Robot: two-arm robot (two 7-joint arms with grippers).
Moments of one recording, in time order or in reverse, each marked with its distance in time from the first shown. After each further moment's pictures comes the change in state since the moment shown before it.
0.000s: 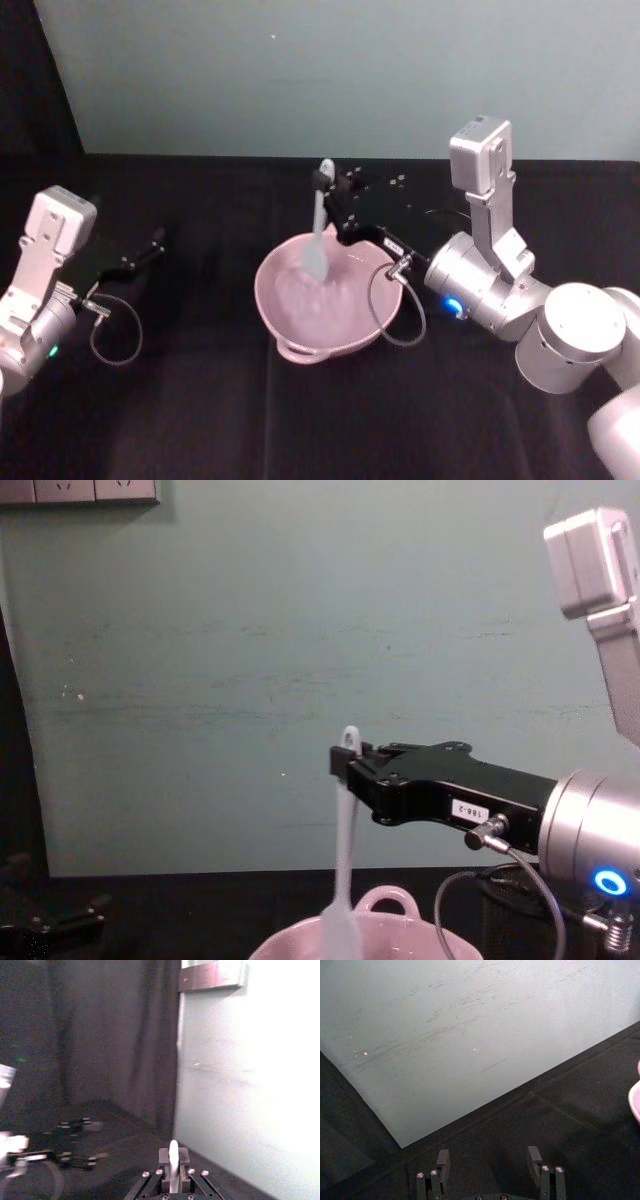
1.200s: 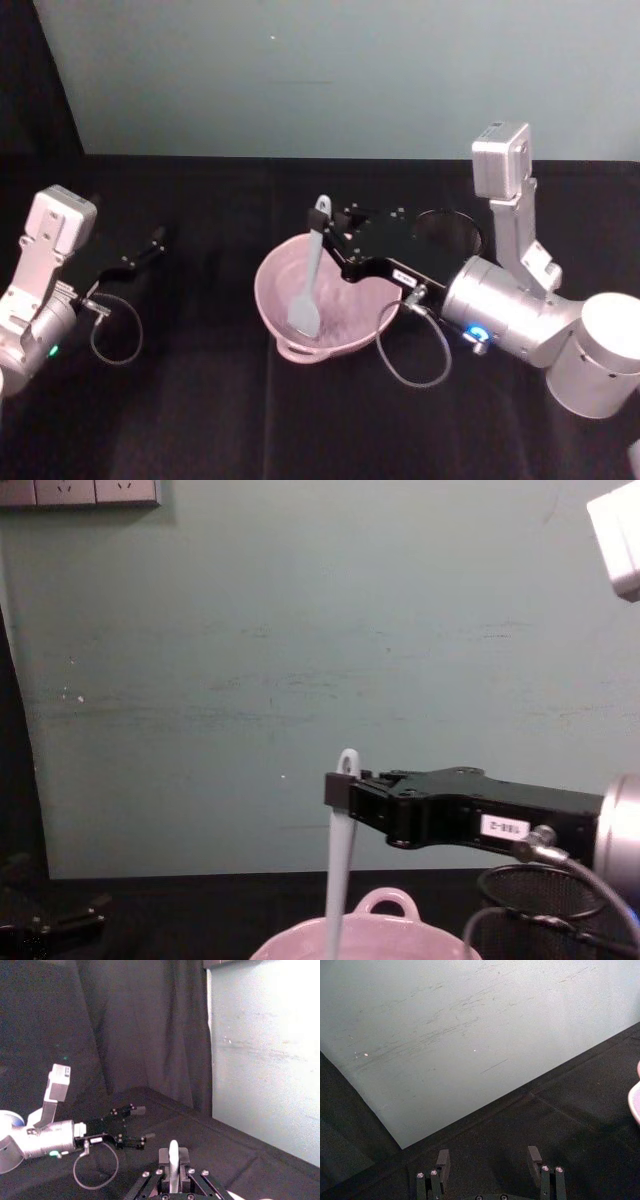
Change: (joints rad) left arm 0.000 0.000 0.000 0.000 0.000 0.000 0.000; right arm -0.089 0.074 0.029 -0.175 0.137 0.206 0.099
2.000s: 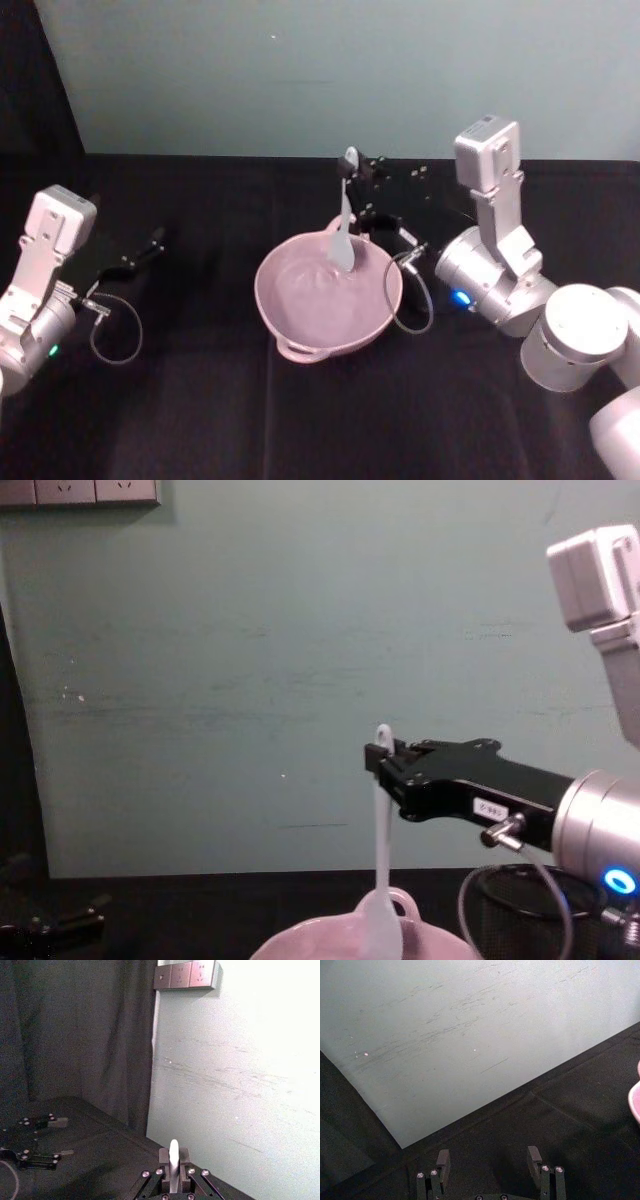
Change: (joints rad) left arm 0.000 0.000 0.000 0.000 0.000 0.000 0.000; right arm 0.075 -0.092 0.007 0.185 -0.217 -0.217 -0.178
